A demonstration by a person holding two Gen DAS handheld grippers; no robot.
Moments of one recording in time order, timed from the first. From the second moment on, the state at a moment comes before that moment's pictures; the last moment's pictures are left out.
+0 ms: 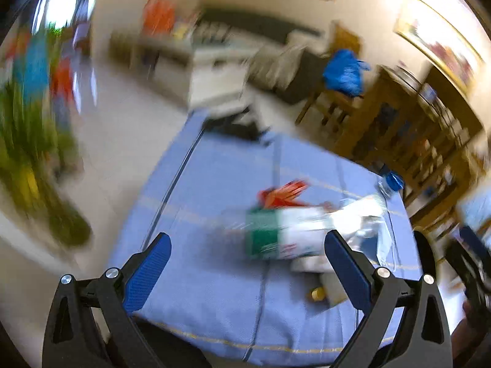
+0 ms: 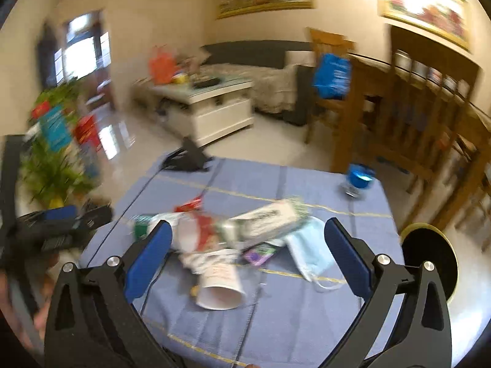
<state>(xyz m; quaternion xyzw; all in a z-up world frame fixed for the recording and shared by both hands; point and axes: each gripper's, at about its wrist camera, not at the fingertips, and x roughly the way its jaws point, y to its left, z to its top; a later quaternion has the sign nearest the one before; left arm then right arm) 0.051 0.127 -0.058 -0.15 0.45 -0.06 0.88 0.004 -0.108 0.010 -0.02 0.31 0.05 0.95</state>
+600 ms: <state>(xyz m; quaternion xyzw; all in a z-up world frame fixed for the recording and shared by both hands) 0.048 0.226 -0.111 -0.21 0.47 0.00 0.85 0.107 0.098 -0.134 -0.59 0.39 0.30 0.64</state>
